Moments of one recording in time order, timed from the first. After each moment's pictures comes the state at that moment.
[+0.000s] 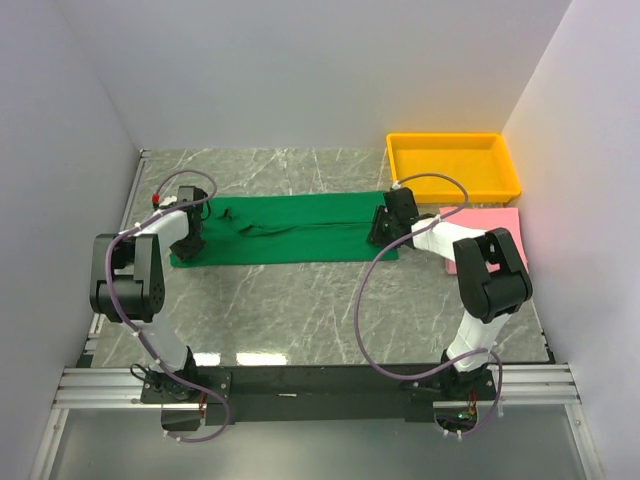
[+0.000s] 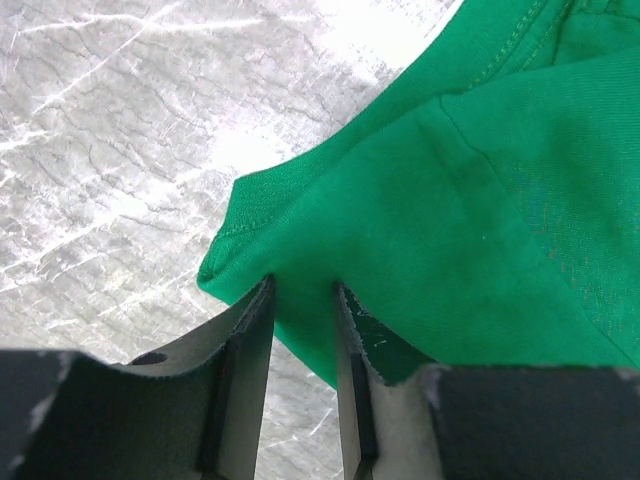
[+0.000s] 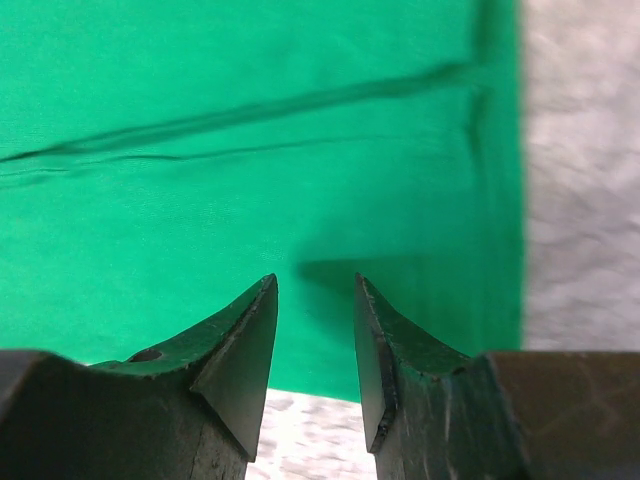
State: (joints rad) left arm -0.01 1.75 1.06 -0.54 -0.49 -0.62; right arm 0.32 1.77 1.01 -0.13 -0.02 0.54
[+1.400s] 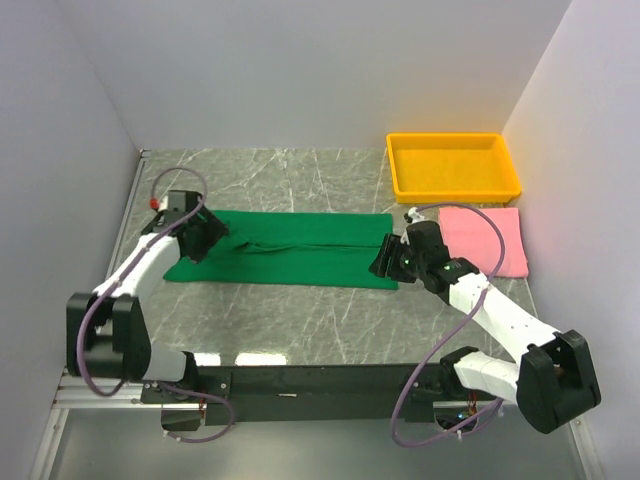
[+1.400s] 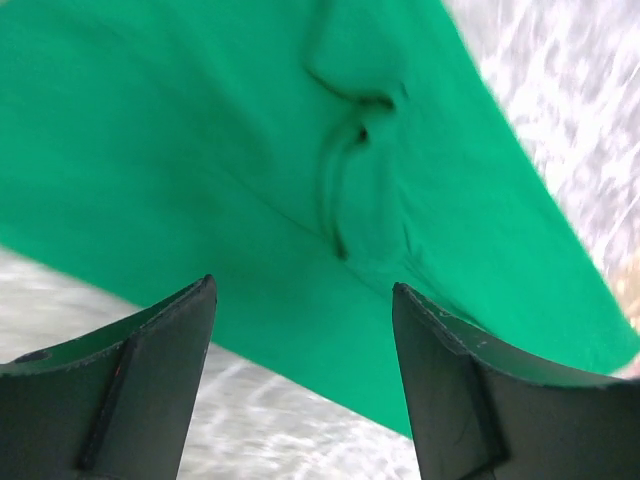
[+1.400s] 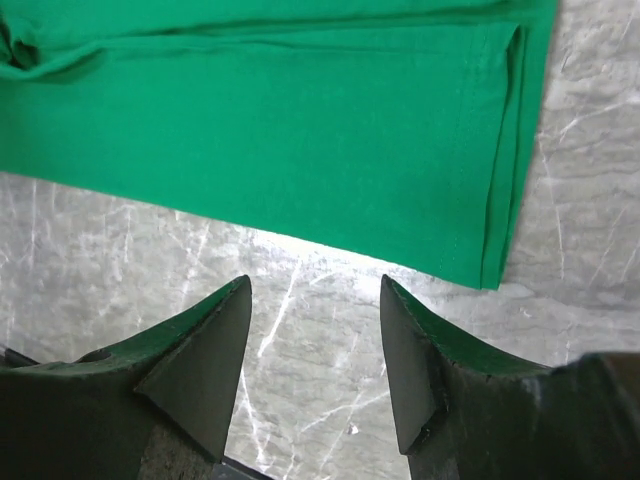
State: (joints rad) left arm -0.04 1.34 0.91 -0.48 -0.10 -0.86; right arm 0.40 1.12 0.66 -0.32 -0.11 0.57
